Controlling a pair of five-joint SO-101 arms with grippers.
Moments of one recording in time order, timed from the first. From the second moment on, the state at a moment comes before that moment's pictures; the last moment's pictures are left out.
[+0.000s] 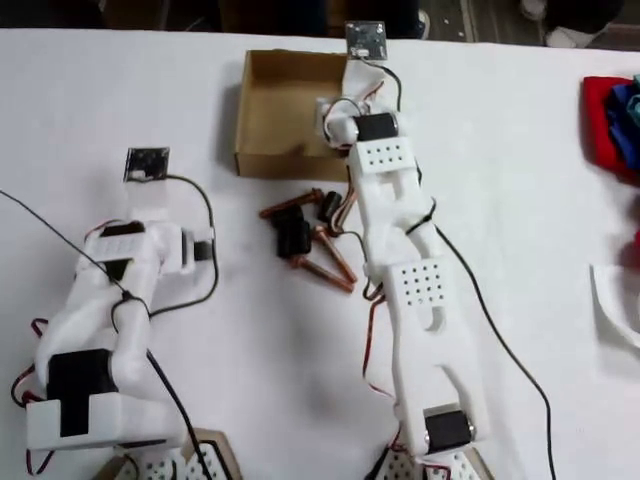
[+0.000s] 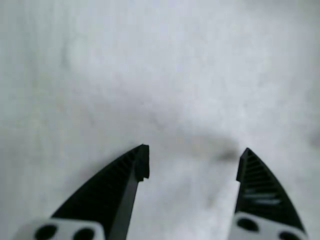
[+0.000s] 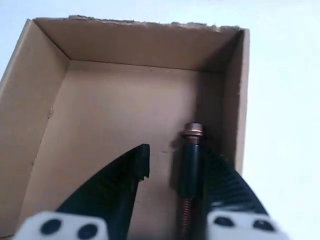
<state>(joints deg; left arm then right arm) -15.5 -3.7 45.2 37.5 -2.1 -15.8 68.8 -74.7 57.8 -6.9</state>
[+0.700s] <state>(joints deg) -15.5 -3.5 45.2 37.5 -2.1 -16.0 56.2 -92.9 99.8 -4.6</state>
